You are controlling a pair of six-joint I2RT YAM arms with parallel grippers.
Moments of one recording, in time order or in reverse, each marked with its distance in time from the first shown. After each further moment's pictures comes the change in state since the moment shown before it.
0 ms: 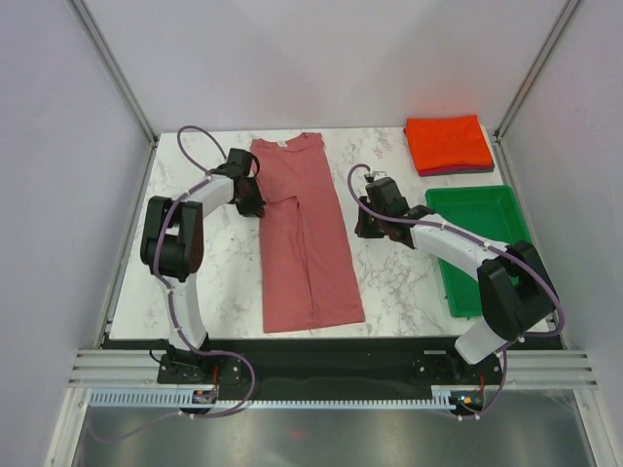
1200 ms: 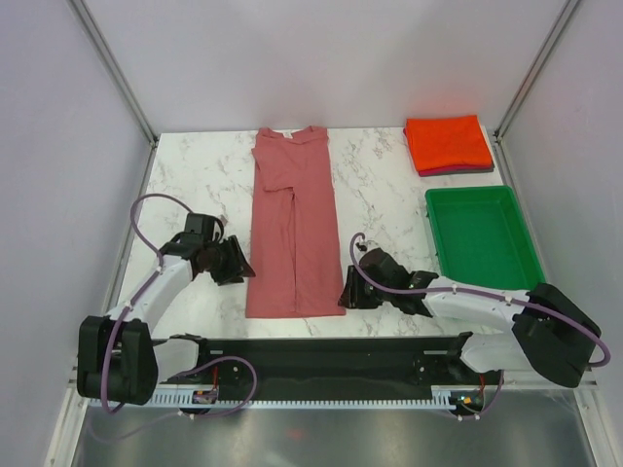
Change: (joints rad) left arm 0.075 -0.824 -0.729 -0.096 0.257 0.024; right arm 0.325 -0.316 -0.501 0.160 -0.132 0.356
